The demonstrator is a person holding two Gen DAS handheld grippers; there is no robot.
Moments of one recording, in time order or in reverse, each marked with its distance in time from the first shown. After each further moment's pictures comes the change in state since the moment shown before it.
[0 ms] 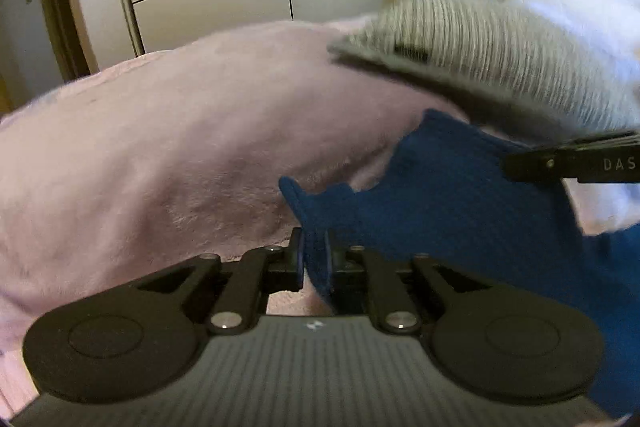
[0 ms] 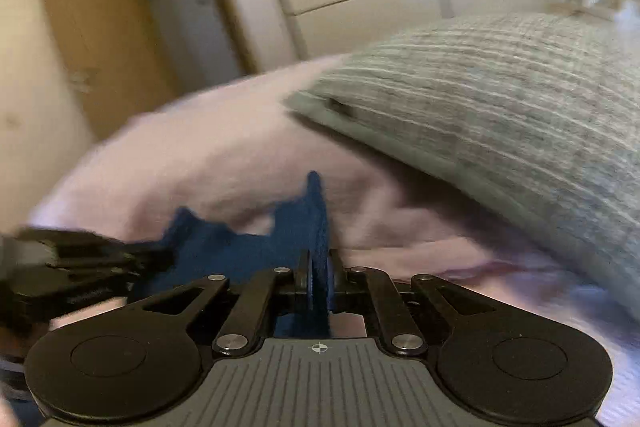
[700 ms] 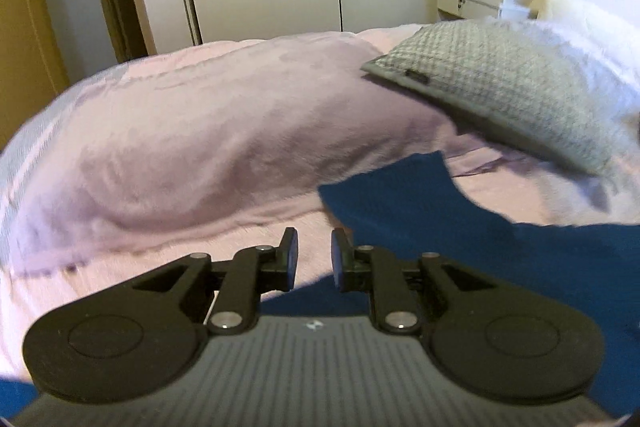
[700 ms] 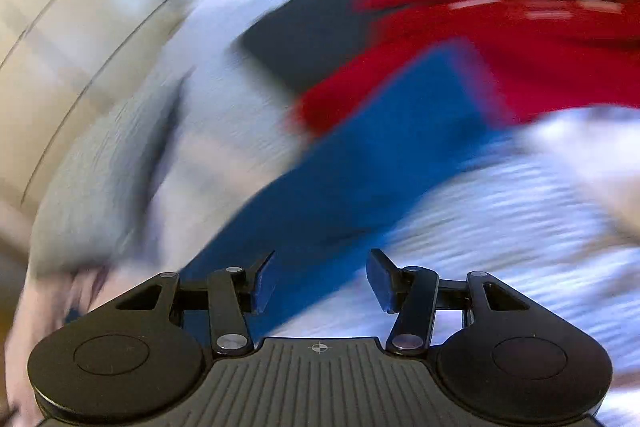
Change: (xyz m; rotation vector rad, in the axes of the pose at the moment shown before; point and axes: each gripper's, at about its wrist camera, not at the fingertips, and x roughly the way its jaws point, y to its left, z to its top) left arm -0.157 -0.011 -0.018 -0.146 -0.006 0.076; right arm -0.392 -0.224 -0.197 0.927 -0.171 -0.568
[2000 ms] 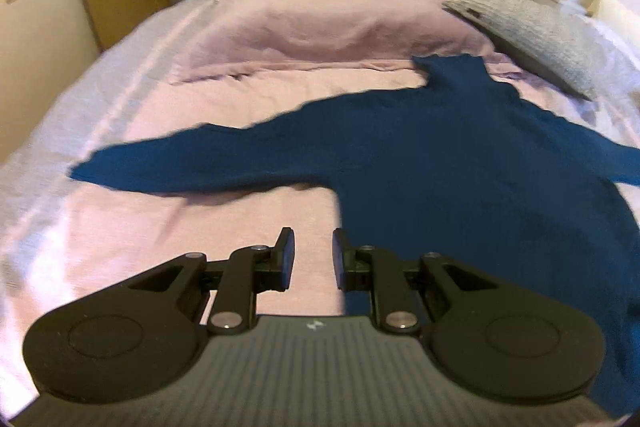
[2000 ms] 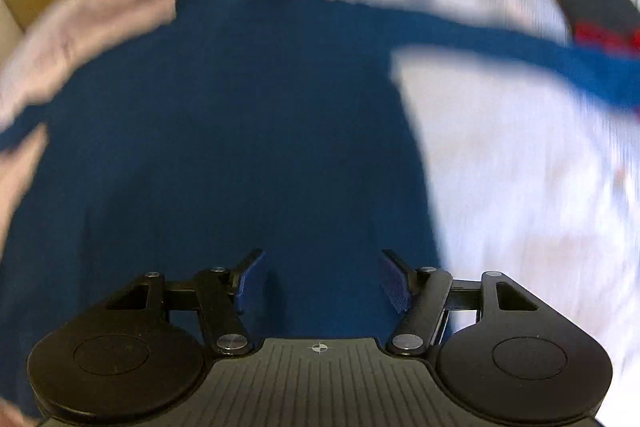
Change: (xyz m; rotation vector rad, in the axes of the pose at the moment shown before) left arm -0.262 0.060 -0.197 -0.160 0.119 0.223; right arm -0.118 0.112 -0.296 -0.961 0.444 0.049
